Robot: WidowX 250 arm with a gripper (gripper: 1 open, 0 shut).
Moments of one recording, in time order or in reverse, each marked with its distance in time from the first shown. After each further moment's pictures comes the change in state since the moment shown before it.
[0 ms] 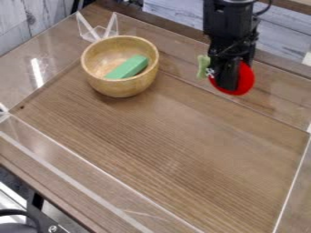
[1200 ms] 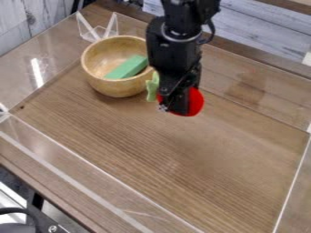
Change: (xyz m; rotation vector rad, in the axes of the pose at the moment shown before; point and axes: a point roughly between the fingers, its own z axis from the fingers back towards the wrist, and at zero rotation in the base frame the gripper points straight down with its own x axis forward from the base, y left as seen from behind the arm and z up) arm 0.039 0.054 -0.016 -0.091 -0.116 0.211
